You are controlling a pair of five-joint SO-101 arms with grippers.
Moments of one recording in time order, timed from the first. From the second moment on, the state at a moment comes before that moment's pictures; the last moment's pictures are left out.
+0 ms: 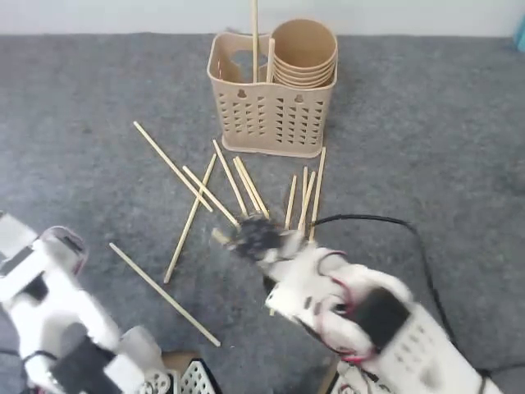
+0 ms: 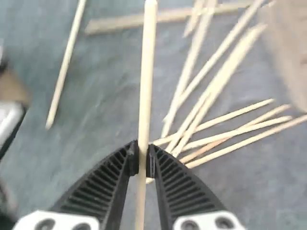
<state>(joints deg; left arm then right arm) -53.5 -18.3 57.9 42.5 9.3 -50.0 -64.2 49.6 76.0 14.0</state>
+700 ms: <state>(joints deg) -33.1 -21.0 60.6 50.2 9.1 -43.3 -74.4 54.2 73.7 10.9</state>
